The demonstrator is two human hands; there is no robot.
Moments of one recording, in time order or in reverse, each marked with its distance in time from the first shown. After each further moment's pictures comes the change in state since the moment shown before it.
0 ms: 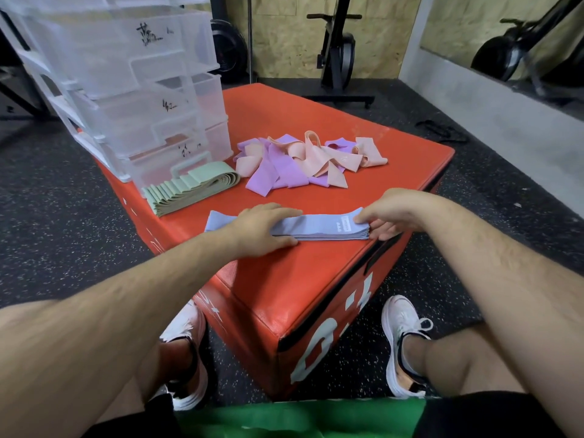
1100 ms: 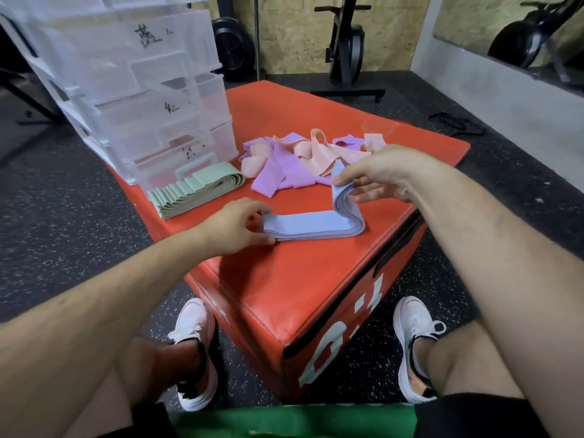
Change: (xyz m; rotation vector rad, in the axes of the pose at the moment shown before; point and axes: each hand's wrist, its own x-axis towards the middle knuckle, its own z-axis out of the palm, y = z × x) left_hand -0.018 -0.027 -0.029 -0.111 0.037 -0.131; right_hand -0.026 -0.067 -0.004 0.417 0.010 -0.198
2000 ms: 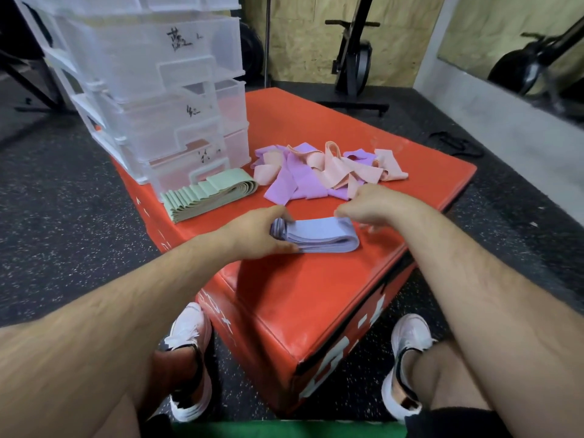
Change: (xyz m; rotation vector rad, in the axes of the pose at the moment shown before) left_hand 0.013 -0.001 0.004 -0.082 -0.024 -0.016; right_hand 0.020 0.007 0.043 -0.751 0.054 0.022
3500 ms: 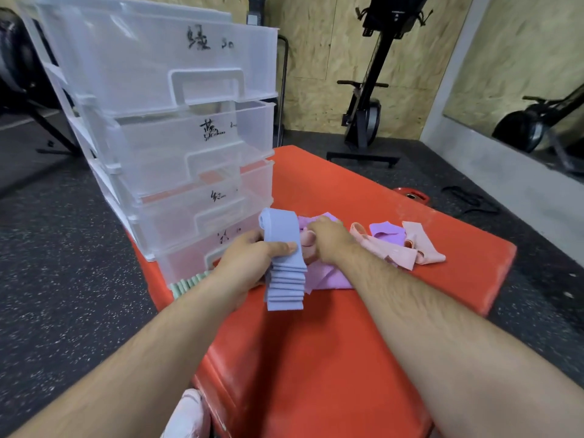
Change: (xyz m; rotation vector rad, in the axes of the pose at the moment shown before) left_hand 0.054 -0.011 -0.088 -1.097 0.252 -0.365; right_hand 0.192 -0.100 0.026 -0.138 0.198 -0.337
